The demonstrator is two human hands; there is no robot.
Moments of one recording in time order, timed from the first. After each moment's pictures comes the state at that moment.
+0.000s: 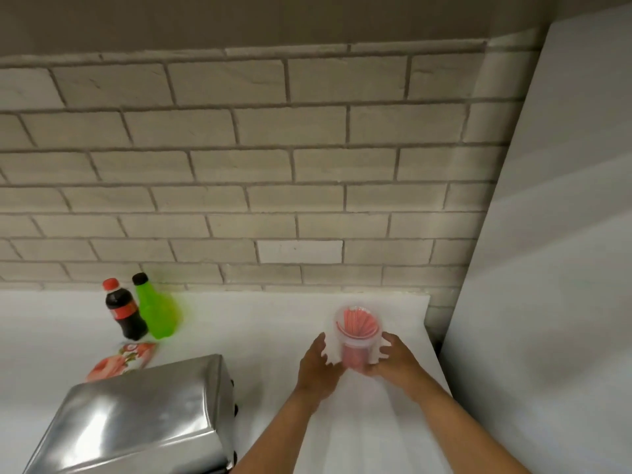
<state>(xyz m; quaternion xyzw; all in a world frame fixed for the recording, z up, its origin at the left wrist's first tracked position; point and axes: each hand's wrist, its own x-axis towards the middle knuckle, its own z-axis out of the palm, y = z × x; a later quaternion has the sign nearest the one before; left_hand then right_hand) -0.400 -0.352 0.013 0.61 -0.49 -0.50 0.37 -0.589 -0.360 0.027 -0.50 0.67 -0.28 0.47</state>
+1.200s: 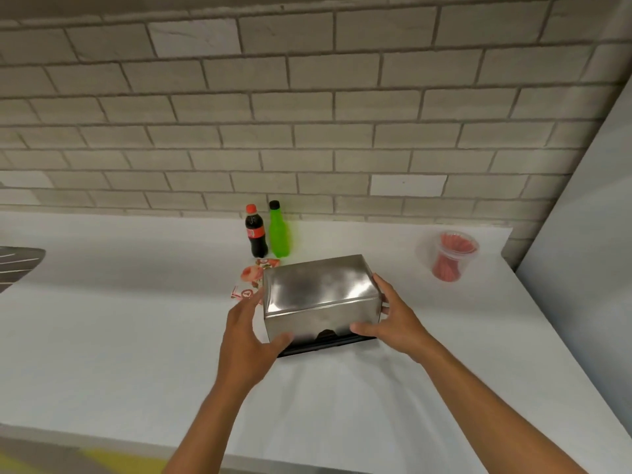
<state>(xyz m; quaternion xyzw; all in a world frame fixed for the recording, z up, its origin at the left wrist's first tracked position) -0.014 -0.093 0.070 0.68 -0.57 -0.21 0.42 -0.315 -0.170 0.059 -0.61 0.56 -0.32 0.46</state>
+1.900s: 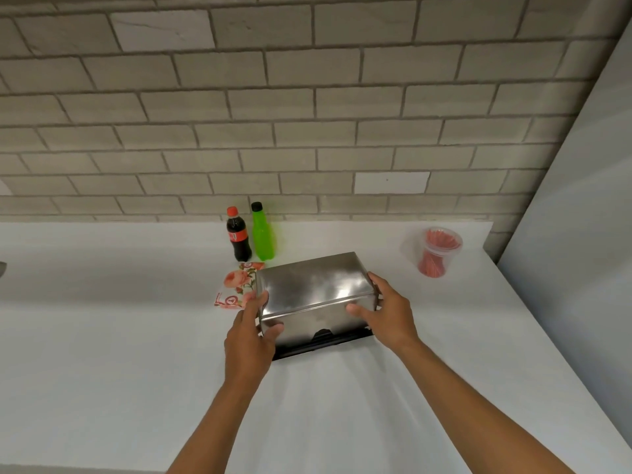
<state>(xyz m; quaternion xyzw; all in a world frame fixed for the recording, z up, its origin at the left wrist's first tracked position) -0.030 -0.137 0.037 0.67 -0.55 -0.21 0.44 -0.307 -0.185 0.052 -0.58 0.62 -0.41 0.34</state>
